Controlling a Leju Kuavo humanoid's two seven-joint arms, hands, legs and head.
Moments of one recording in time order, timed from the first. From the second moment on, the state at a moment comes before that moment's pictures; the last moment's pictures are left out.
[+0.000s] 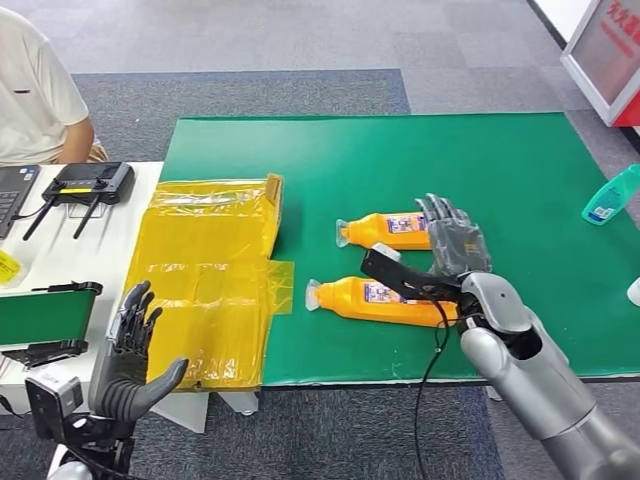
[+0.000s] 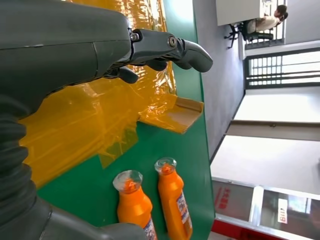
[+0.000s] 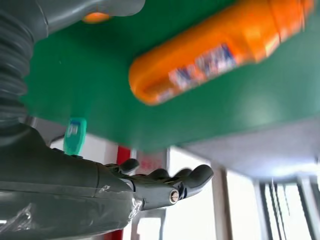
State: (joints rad) left arm 0.26 -0.09 0.01 -1.80 -0.11 -0.18 -0.38; right arm -0.46 -0.33 0.49 -1.55 0.89 0.13 0.15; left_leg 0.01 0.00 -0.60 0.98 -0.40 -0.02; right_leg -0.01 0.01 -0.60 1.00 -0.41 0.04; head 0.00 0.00
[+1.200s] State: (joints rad) left arm 0.21 -0.08 0.03 -1.78 -0.08 -0.16 -0.39; right arm -0.67 -0.53 0.87 -1.27 0.61 0.33 0.20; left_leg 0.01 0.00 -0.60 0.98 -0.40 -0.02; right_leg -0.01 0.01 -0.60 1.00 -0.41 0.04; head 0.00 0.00
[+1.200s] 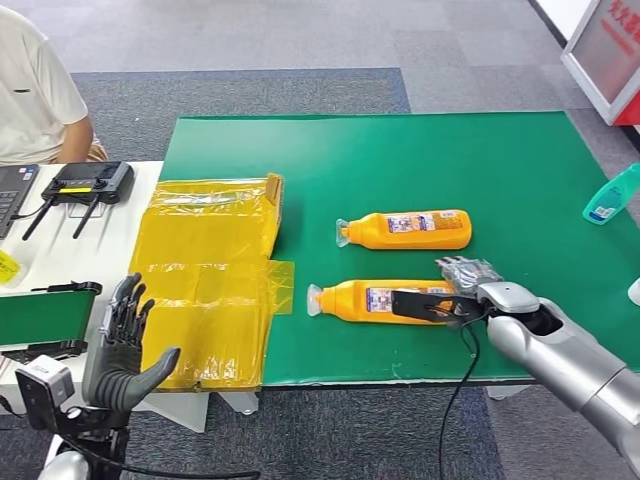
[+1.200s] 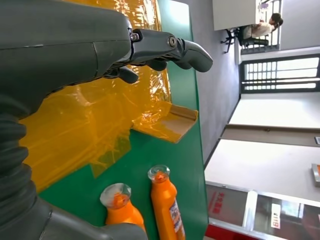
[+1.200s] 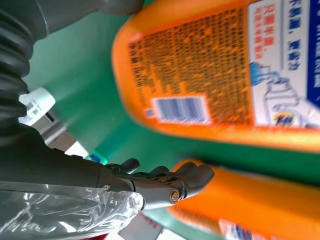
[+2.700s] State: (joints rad) left arm 0.19 -0.06 -0.03 -1.66 -0.06 -0.15 -0.36; right arm -0.53 -0.35 0.75 -1.12 0.59 0.15 0.12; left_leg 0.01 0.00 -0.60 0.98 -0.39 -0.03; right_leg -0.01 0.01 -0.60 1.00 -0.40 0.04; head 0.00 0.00
